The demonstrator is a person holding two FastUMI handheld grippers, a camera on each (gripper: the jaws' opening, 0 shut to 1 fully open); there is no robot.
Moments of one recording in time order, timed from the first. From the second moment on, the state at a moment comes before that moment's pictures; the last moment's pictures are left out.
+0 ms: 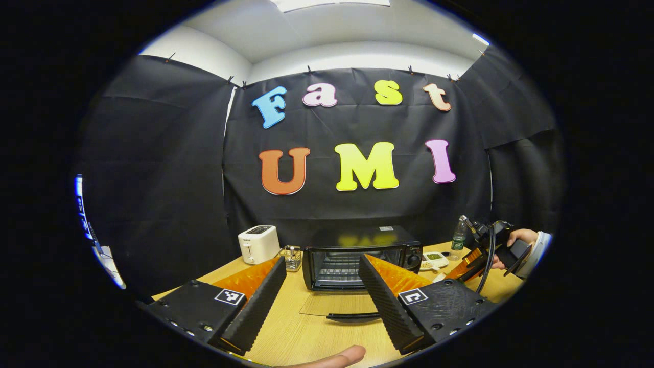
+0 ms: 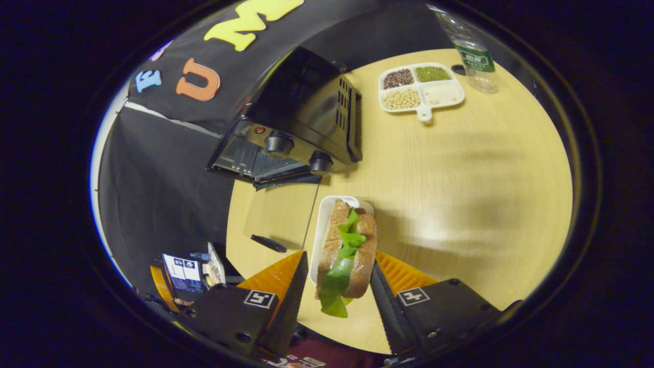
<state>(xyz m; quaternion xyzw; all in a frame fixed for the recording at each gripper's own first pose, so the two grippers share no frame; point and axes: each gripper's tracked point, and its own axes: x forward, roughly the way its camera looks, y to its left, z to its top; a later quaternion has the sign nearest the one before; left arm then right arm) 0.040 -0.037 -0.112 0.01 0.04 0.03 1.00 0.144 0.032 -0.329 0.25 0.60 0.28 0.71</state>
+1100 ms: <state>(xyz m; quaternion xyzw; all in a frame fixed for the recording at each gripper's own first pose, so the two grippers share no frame) 0.003 0.036 -0.129 -0.03 0.03 -0.02 1.00 0.121 0.151 -0.237 0.49 0.32 0.21 0.78</state>
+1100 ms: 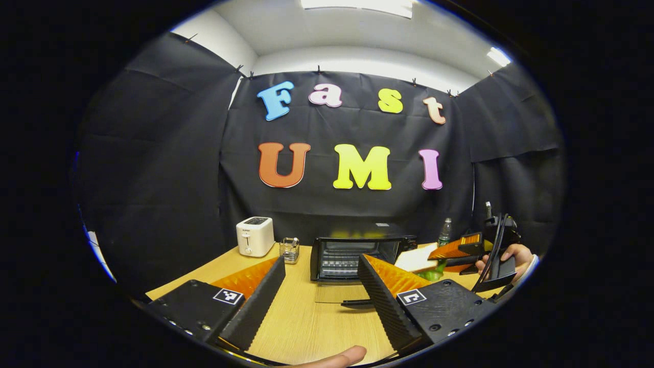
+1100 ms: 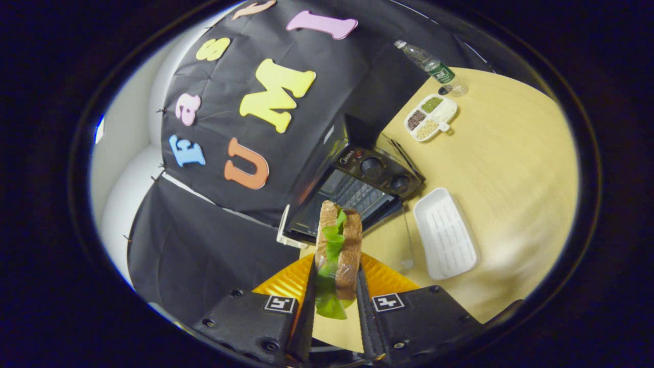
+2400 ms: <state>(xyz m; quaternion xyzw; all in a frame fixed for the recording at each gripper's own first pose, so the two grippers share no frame) 0.041 0.105 -0.209 -0.04 0.12 0.00 0.99 0.339 0.282 -0.323 0.46 0.18 0.05 0.87</state>
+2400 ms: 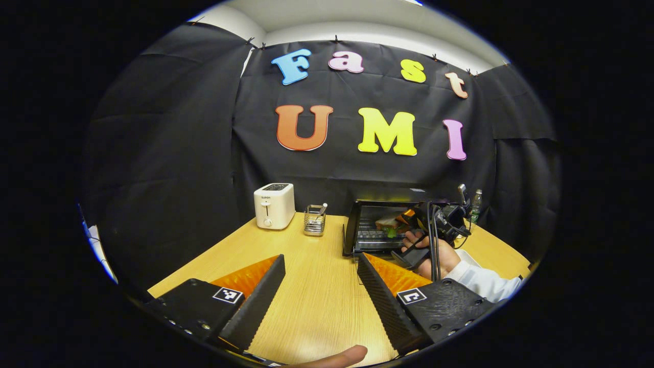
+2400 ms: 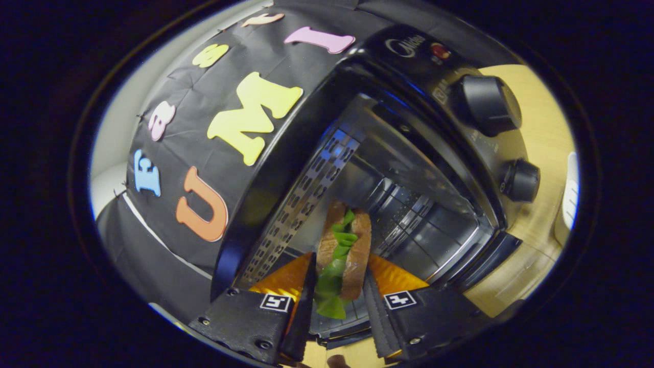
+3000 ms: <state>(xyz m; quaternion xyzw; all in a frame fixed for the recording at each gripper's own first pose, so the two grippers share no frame) 0.040 0.108 -0.227 -0.03 0.14 0.00 0.99 0.337 0.291 -0.346 0.09 0.26 0.06 0.96</state>
